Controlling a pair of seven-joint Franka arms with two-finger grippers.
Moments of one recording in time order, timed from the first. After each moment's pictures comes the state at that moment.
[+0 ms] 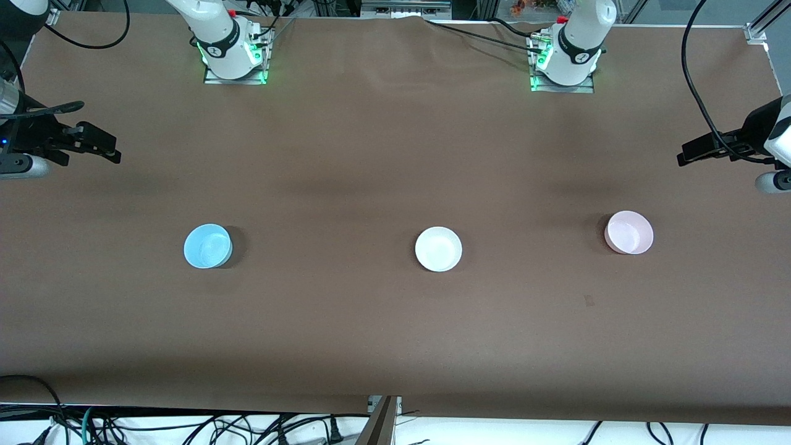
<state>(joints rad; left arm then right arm) 0.07 0.10 -0.02 -1.50 -0.02 1.43 -0.10 -0.08 0.03 0.07 -1.63 0.02 1.62 -0.06</state>
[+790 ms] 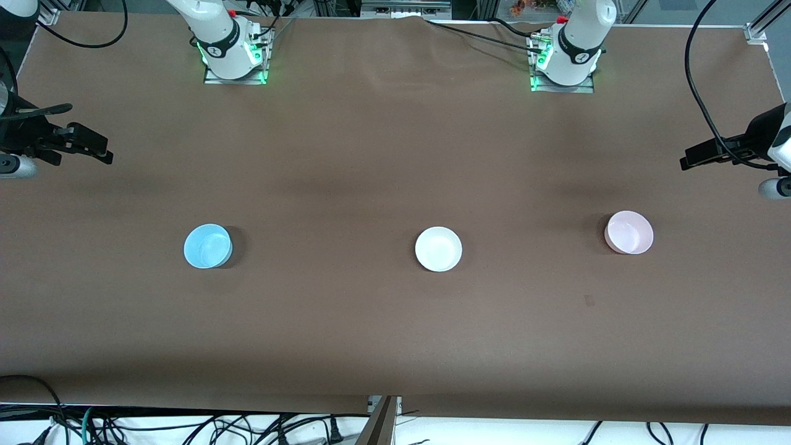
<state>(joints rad) 0.08 0.13 -0.01 -1.49 -0.02 1.43 -0.07 -0.09 0.03 0.05 -1.63 0.02 1.62 -0.06</state>
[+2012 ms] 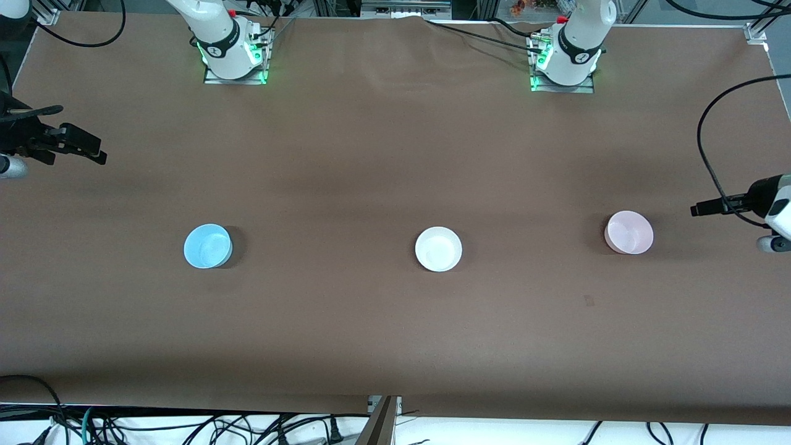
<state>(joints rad) 0.23 0.32 0.04 -1.70 -0.02 1.83 0.11 -0.09 0.03 0.04 -1.63 0.02 1.62 -0.06</state>
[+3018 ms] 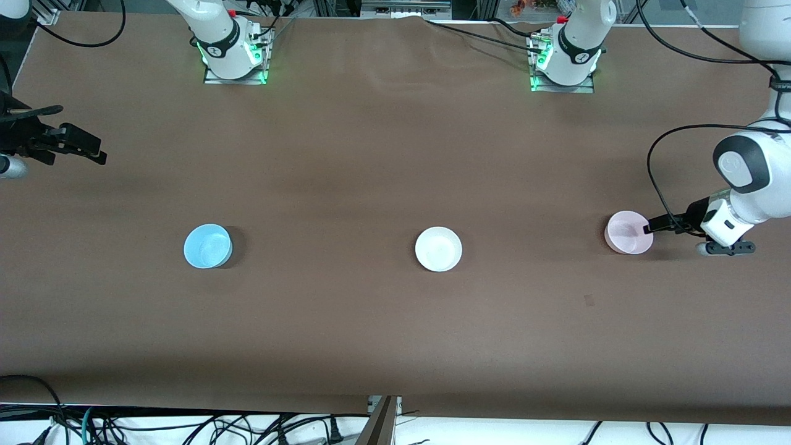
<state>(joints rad) 0.24 0.43 0.09 -2.00 -0.30 2.31 0.46 -0.09 0.04 0.04 -1.63 0.02 1.62 -0.06</state>
